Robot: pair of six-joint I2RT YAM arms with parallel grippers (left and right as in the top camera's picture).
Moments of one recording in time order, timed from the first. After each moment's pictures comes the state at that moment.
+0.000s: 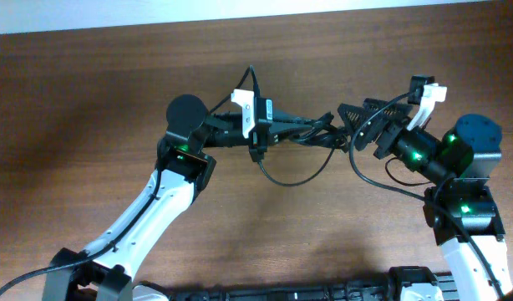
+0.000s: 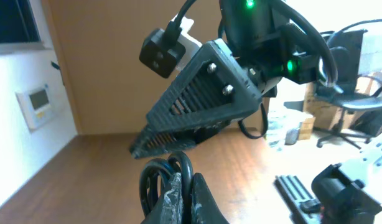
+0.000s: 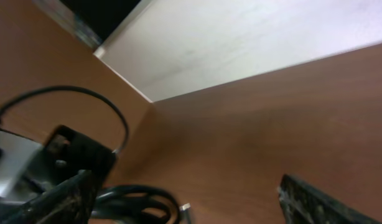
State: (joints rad) left arm -0.45 1.49 0.93 0.76 1.15 -0.07; right arm -0.06 0.90 0.78 -0.10 -0.76 0.58
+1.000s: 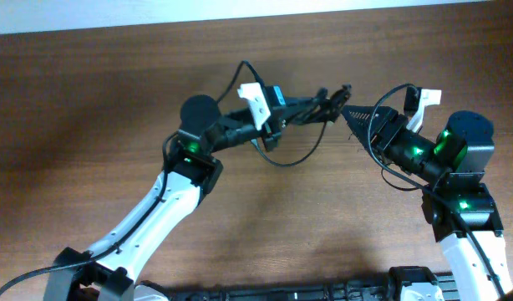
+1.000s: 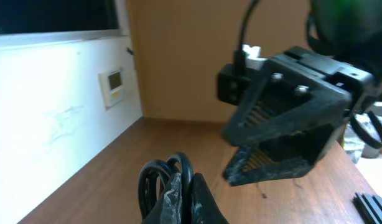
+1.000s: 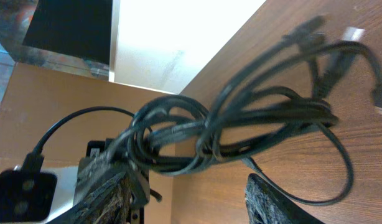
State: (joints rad) left arm -0.51 1.49 0.93 0.65 0.81 0.03; right arm -0.06 0.92 0.78 -0.20 -0.80 1.01
